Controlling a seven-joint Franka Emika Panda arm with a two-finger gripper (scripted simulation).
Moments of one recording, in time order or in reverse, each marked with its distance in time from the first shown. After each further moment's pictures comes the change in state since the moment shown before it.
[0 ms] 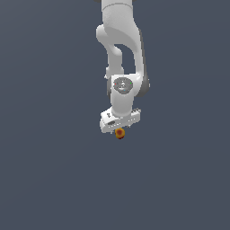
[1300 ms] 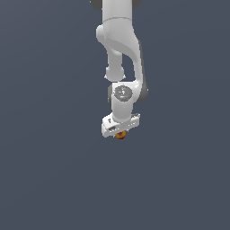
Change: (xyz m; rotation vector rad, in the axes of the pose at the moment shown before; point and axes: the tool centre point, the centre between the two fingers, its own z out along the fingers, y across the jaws) arm 0.005 -0.002 0.035 -0.001 0.012 -0.013
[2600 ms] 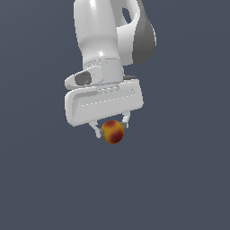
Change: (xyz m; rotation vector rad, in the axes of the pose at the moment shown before) arm 0.142 0.095 -0.301 -0.160 0.660 -0.190
